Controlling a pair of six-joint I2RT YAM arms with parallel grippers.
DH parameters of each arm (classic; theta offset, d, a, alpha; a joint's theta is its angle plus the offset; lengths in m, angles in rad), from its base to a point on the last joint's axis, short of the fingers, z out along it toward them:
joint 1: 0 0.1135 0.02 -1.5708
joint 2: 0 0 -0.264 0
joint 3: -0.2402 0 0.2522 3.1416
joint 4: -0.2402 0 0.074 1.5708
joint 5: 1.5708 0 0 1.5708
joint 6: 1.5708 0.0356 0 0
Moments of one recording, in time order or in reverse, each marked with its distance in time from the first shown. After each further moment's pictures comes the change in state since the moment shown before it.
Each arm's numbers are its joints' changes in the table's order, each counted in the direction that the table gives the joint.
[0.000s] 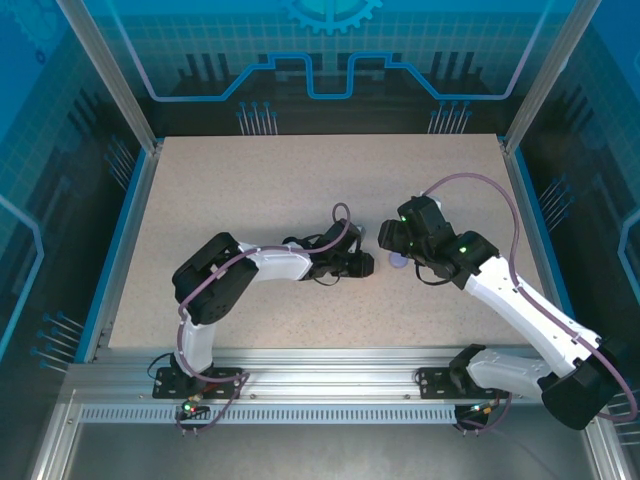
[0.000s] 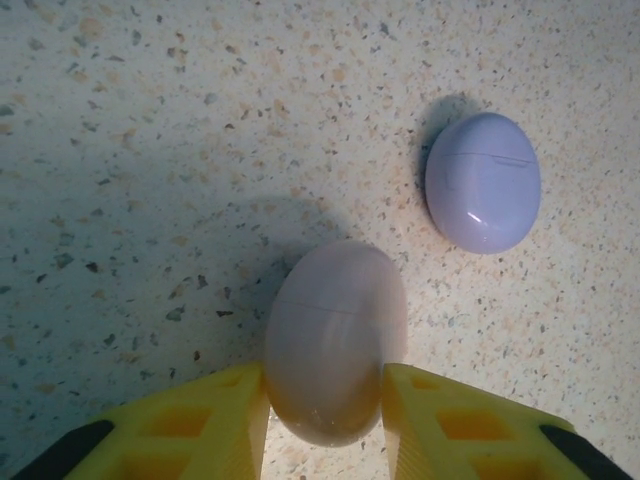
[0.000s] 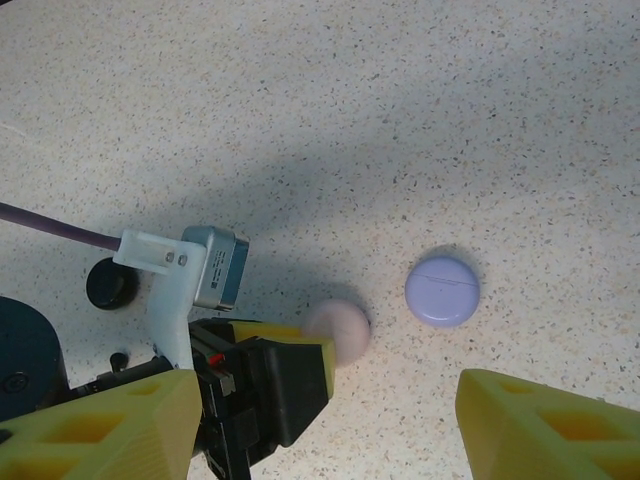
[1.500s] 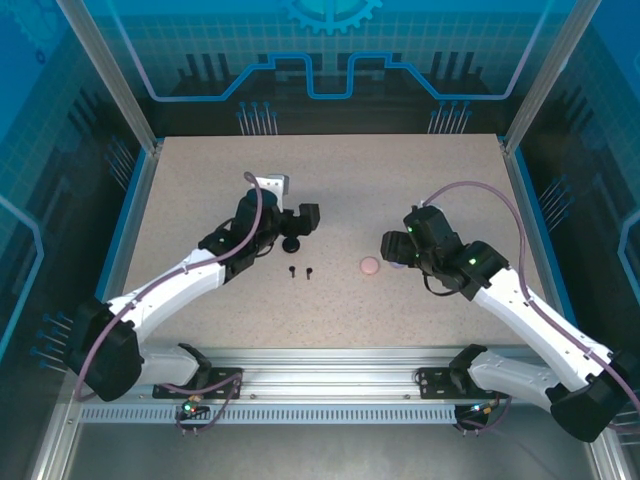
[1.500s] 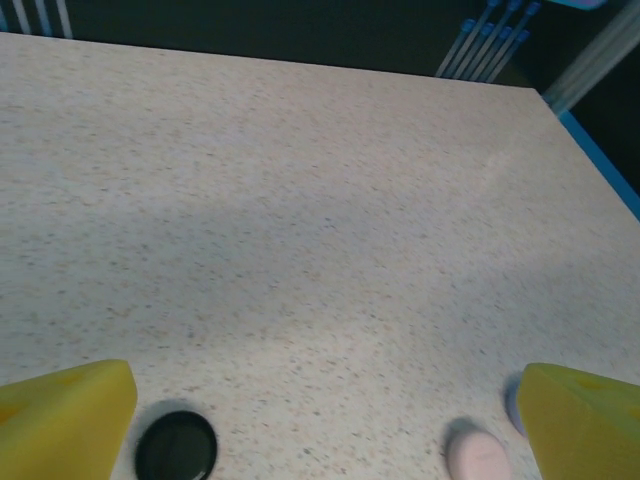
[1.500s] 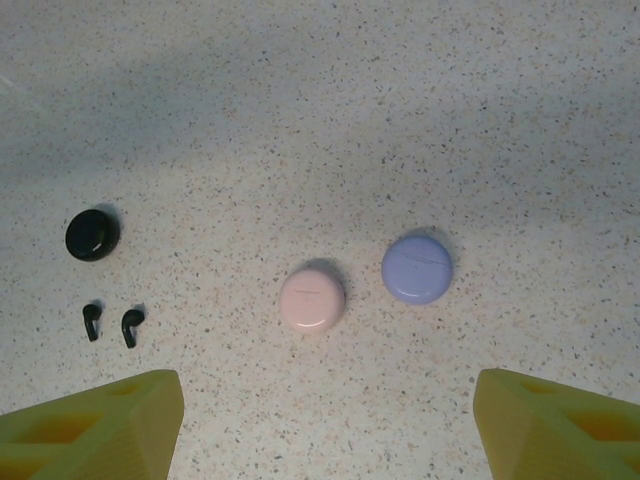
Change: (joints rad) left arm 0.262 -0.670 0.227 -0.071 -0.320 0.287; right arm 0.023 -0.080 0.042 -0.042 0.000 -0.095
